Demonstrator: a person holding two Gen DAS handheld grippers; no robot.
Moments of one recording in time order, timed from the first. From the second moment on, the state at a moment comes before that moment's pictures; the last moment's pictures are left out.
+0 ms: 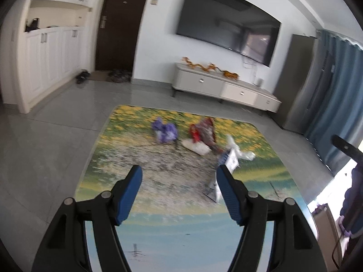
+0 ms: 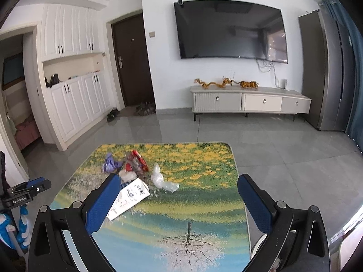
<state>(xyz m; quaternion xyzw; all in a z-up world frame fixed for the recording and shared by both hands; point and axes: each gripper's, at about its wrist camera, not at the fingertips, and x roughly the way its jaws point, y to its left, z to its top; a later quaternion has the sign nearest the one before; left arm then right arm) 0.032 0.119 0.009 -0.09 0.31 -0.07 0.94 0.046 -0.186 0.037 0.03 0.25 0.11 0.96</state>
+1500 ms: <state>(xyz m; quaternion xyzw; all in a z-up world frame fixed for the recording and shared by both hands) 0.164 0.029 -0.108 -0.08 0.45 -0.23 0.86 0.249 -0.115 -0.117 0.03 0.41 0.29 0.87</state>
